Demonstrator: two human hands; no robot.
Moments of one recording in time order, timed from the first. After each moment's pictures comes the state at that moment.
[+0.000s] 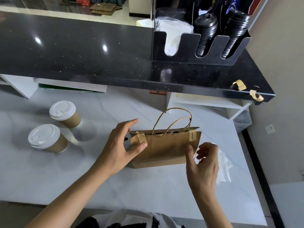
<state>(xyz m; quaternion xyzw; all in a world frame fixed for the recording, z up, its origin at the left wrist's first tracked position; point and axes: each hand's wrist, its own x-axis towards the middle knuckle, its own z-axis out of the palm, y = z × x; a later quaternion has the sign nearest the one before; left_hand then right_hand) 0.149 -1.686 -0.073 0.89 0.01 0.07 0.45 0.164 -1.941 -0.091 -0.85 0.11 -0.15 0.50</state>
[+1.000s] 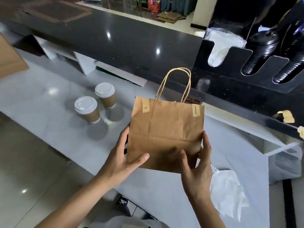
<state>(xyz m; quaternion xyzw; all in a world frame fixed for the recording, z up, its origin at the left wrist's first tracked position) 0.073 -1.742 -0.065 0.76 0.20 0.14 0.60 0.179 -1.937 -0.077 -0.83 -0.12 0.03 0.55</state>
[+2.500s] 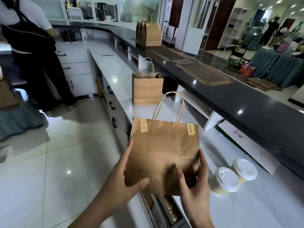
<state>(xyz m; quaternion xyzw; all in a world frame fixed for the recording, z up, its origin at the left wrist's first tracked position) -0.240 -1.419 0.003 0.69 0.41 0.33 0.50 -0.035 -1.498 -0.025 -0.67 -0.36 0.20 0.62</state>
